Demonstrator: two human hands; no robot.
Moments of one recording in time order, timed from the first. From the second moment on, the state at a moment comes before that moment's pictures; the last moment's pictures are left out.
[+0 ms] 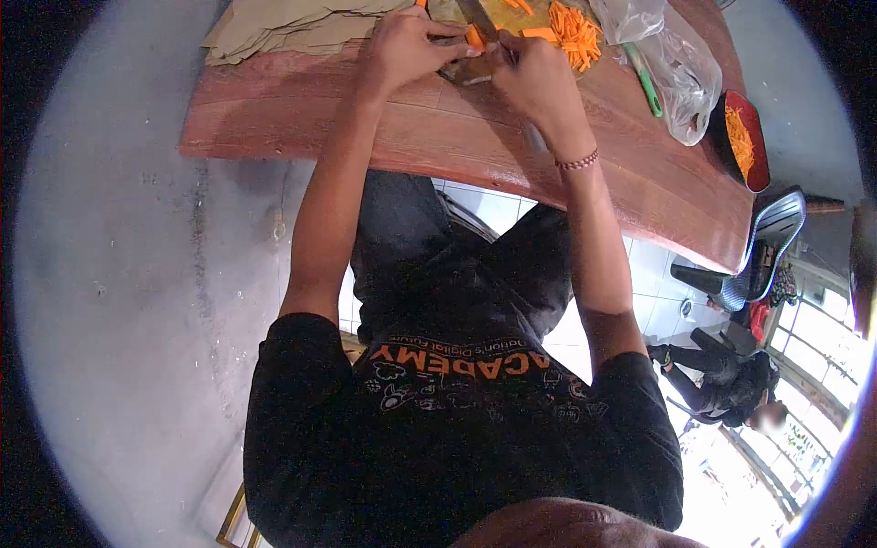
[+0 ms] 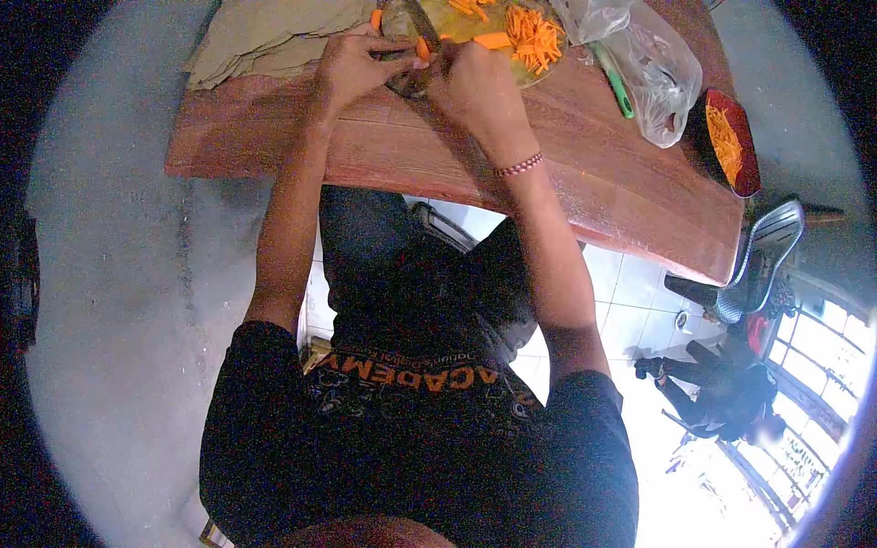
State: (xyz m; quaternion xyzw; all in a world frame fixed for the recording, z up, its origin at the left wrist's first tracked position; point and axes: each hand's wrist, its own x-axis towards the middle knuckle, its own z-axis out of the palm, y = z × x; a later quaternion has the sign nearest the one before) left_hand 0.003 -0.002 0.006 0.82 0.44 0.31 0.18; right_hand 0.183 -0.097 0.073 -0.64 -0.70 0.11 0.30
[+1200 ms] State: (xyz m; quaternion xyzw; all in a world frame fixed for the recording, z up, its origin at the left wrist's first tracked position) left_hand -0.002 -0.006 0.010 0.83 0.42 0.32 0.17; right_hand 0.188 -0.118 0.072 -0.64 -0.68 0.12 0.34
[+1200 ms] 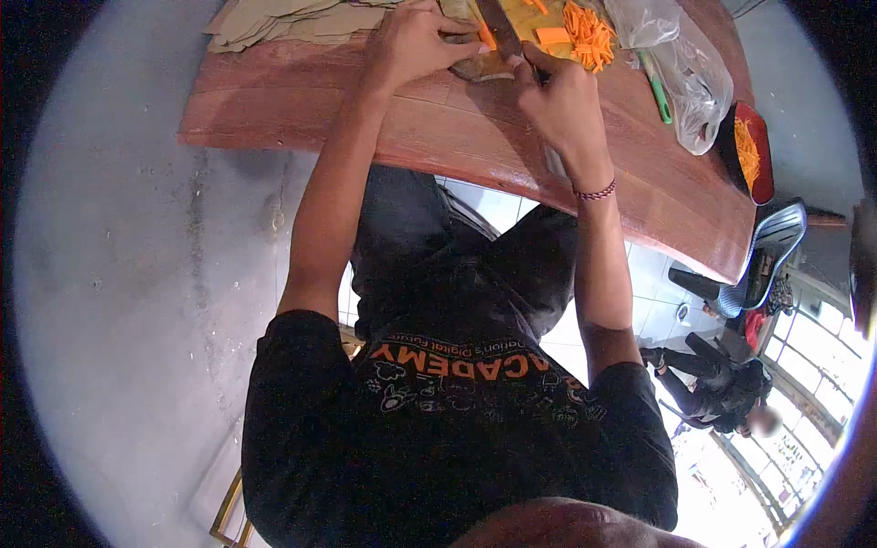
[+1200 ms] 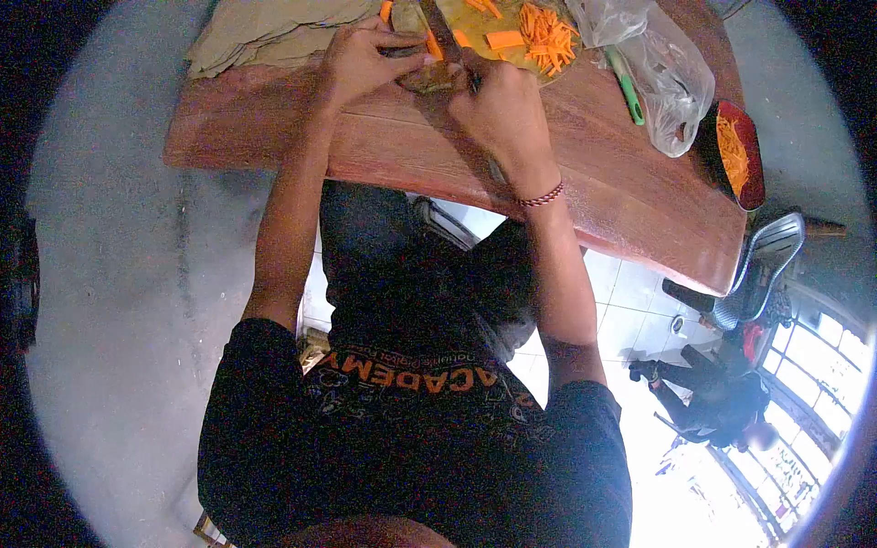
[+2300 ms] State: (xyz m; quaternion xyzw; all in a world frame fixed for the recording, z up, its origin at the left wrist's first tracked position) left_hand -0.003 0.000 0.007 0.85 0.37 0.36 0.15; right_hand 0.181 -0.109 0.073 -0.65 -0.69 0.12 0.30
